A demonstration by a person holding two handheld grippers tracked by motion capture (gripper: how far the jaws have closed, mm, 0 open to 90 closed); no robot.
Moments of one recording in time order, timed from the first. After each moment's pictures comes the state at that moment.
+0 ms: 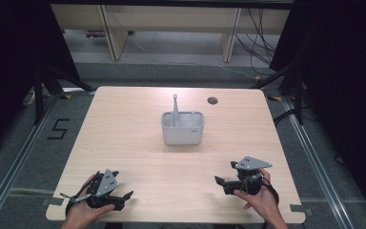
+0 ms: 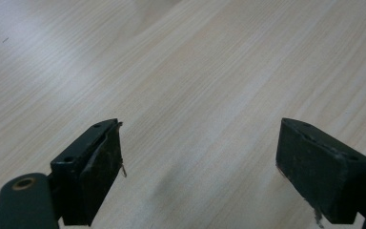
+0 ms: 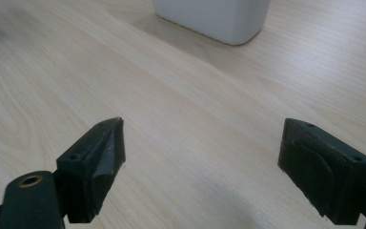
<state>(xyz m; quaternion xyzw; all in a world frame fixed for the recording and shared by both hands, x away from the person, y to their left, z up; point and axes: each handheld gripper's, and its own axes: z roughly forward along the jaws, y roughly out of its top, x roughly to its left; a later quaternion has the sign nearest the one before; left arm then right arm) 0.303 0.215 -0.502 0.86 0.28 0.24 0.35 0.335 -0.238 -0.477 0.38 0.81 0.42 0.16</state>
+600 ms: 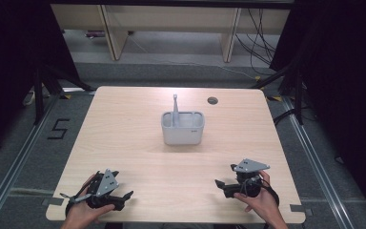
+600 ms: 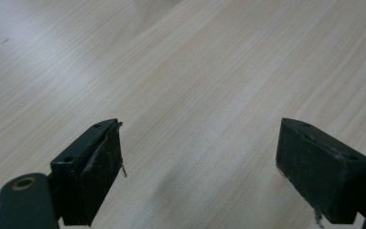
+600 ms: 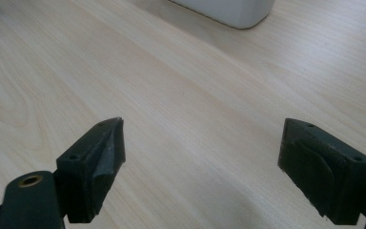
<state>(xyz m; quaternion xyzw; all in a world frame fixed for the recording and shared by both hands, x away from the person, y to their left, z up) 0.302 0.214 -0.502 0.86 0.28 0.24 0.35 0.332 -0.239 -0.483 0.37 0.83 0.39 0.15</state>
